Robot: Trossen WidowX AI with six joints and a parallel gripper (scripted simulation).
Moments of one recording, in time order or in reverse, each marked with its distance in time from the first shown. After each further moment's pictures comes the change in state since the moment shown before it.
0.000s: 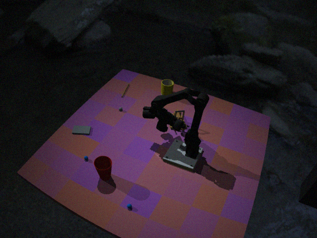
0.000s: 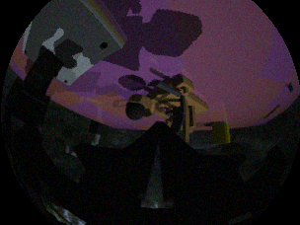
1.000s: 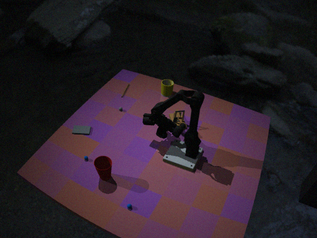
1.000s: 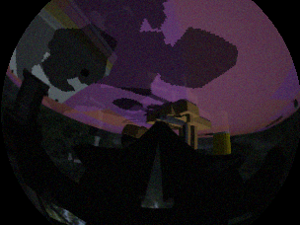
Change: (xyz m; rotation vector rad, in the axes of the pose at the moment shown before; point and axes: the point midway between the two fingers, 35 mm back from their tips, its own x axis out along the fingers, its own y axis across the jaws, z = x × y) arm 0.035 0.003 0.034 0.000 0.000 0.000
